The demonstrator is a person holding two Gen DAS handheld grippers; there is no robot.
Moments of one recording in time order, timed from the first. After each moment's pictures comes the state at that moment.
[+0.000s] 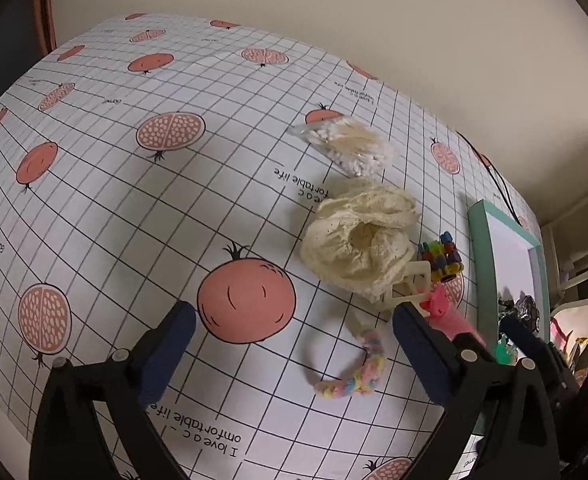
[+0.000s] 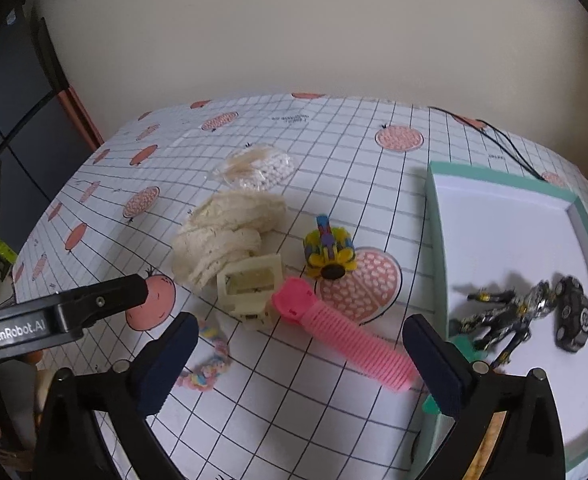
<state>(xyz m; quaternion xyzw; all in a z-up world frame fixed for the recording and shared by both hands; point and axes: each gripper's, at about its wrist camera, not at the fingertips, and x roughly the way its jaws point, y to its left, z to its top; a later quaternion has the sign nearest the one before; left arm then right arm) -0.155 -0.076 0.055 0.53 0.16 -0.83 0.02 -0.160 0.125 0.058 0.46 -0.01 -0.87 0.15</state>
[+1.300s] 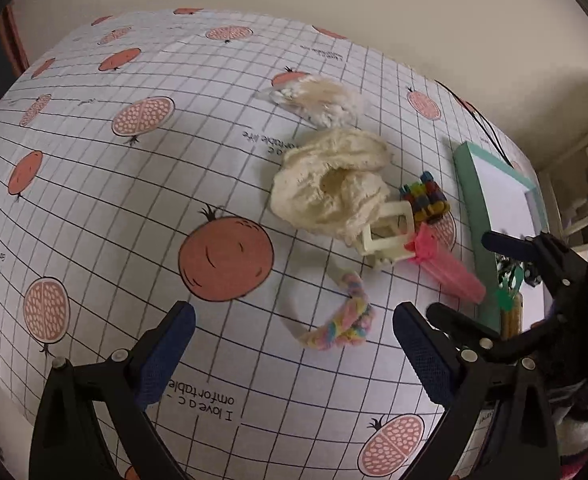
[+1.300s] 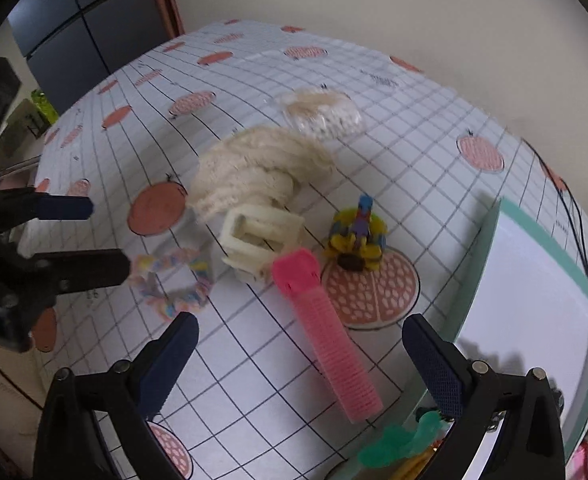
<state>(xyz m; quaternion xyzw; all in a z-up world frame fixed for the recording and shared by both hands) -0.143 -0.049 0.049 0.58 0.10 -0.81 -0.02 -0.183 0.113 0.038 0.52 0.16 -0.79 0.29</state>
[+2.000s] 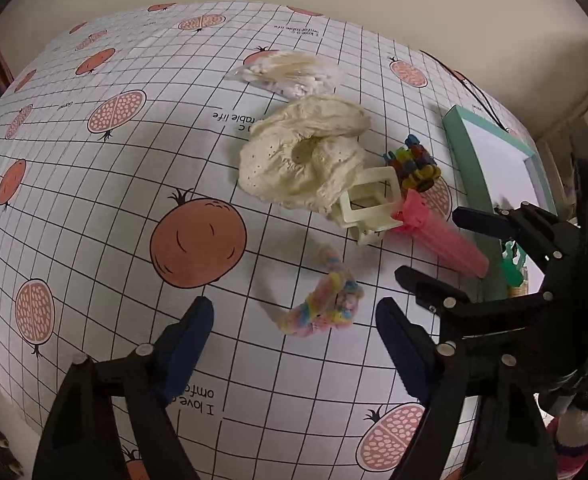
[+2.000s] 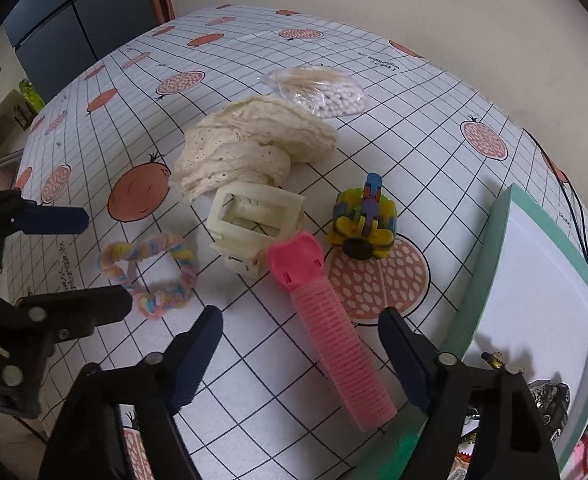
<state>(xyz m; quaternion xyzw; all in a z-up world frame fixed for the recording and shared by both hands) -0.141 -0.028 0.038 0.59 0.07 -0.80 -0.03 -0.182 0.104 0.020 0.52 0.18 -0.79 0.28</state>
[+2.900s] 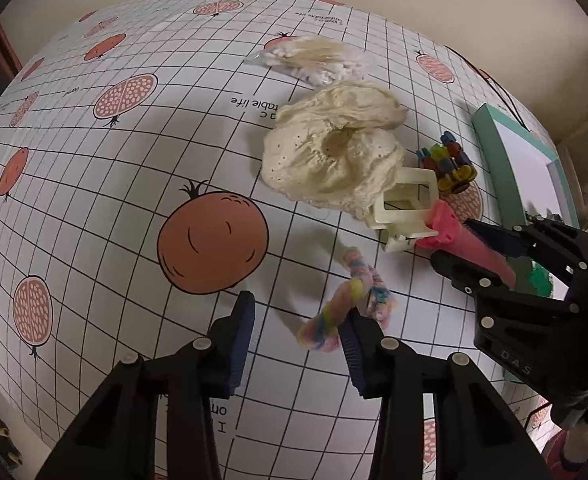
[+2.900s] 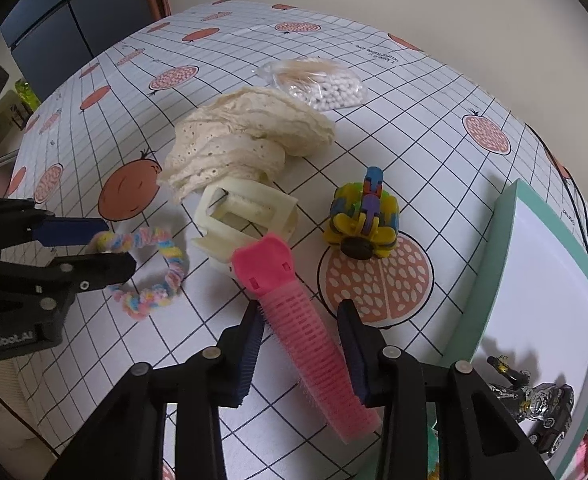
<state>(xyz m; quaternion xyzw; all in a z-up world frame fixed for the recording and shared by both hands) -0.143 -0.042 0.021 0.60 0.07 -0.79 0.00 -0.186 0.103 0.011 0.53 0.18 -0.78 0.27</state>
